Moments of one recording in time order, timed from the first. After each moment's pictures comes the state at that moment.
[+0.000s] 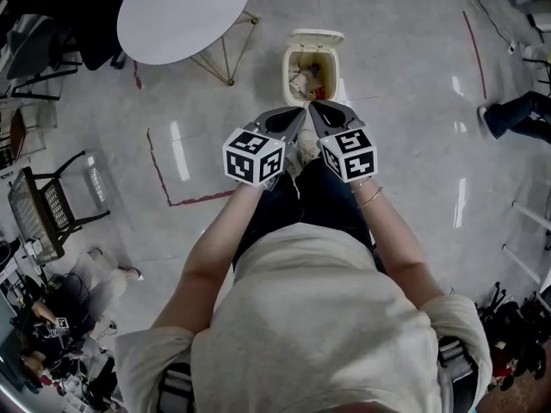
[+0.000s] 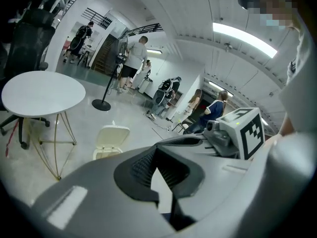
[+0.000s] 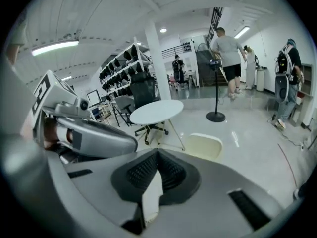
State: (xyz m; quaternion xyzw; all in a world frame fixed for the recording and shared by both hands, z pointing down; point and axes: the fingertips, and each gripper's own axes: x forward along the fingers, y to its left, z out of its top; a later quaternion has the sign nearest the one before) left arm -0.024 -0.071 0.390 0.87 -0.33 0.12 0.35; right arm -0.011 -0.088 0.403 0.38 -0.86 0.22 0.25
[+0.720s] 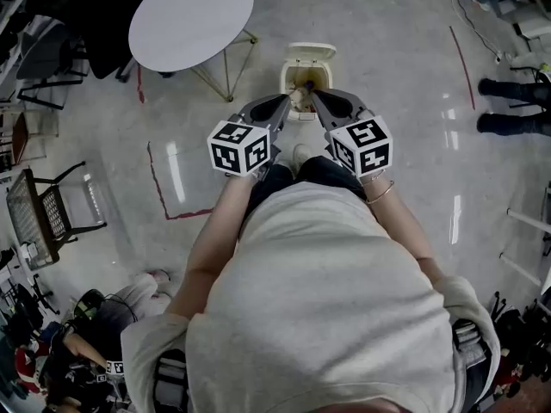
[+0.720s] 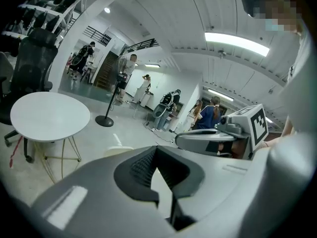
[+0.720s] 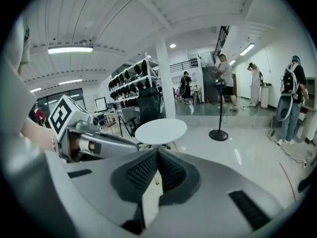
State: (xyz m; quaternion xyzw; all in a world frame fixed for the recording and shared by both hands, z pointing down) left arm -0.052 -0.085 0.327 0.87 -0.38 0.08 0.29; right arm -0.006 -0.091 0.302 0.37 -0.90 0.15 0.20
